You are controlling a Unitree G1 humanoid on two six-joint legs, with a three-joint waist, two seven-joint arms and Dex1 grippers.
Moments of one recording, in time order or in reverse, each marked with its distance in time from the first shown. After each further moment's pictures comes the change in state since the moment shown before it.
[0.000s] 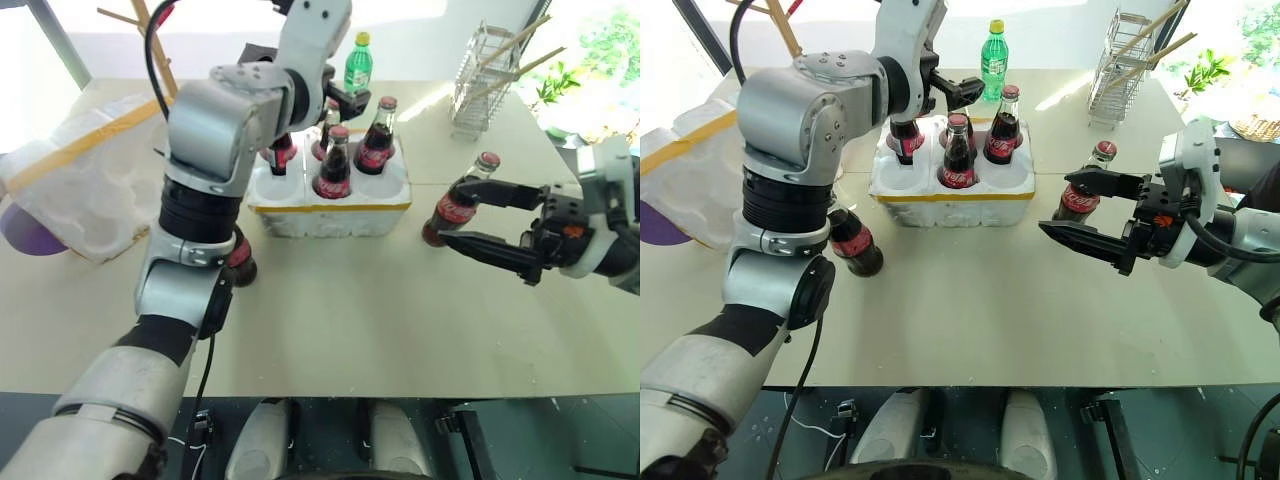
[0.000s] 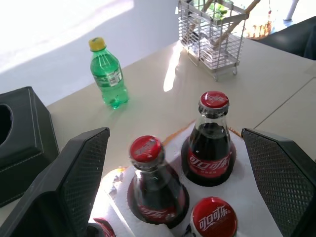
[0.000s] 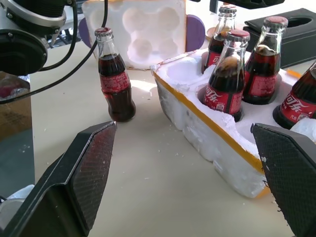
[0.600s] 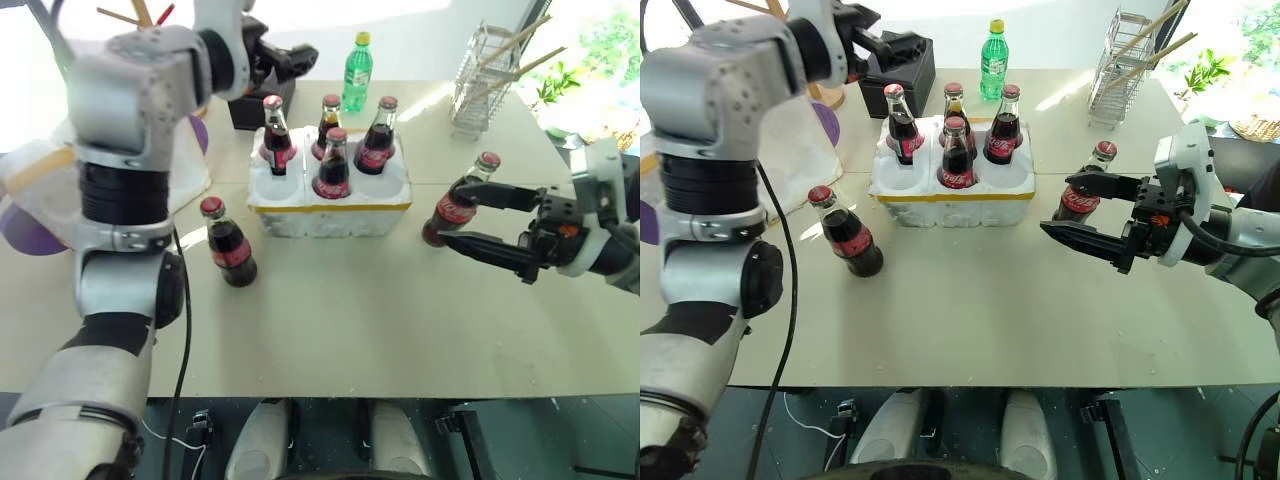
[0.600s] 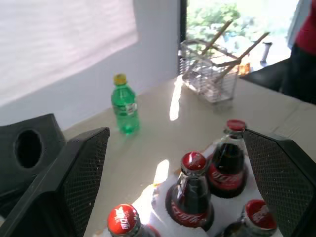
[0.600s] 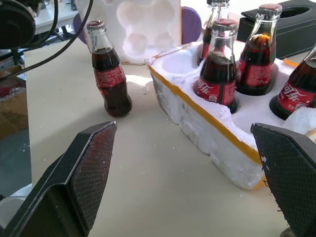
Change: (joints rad) left arm -0.006 0.268 0.174 0.079 -0.181 -0.173 -0.305; right arm -0.007 0.001 0.018 0.029 -0.021 0.000 0.016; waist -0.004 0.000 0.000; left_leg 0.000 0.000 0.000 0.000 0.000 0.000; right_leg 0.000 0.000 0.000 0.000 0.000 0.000
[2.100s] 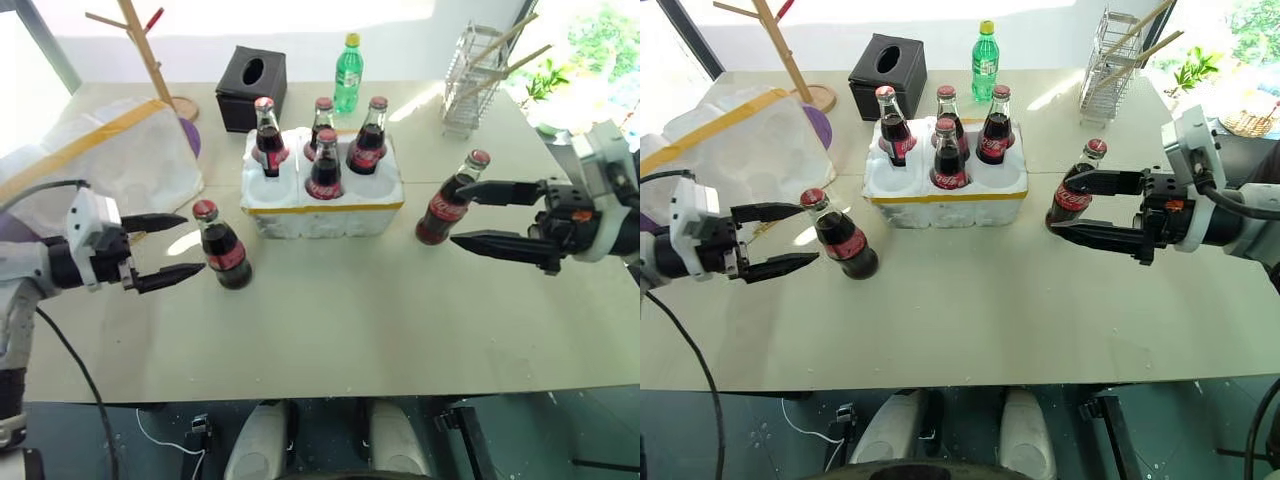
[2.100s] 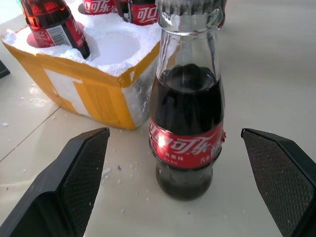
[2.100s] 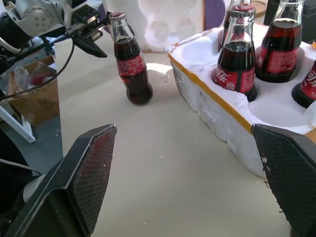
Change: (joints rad) left arm 1.086 0.366 0.235 -0.238 -0.135 -0.663 -0.601; right arm -0.140 -0.081 0.087 0.157 -0.048 0.053 0.223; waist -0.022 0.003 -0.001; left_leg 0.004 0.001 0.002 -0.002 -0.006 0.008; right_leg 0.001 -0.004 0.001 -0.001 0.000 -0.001
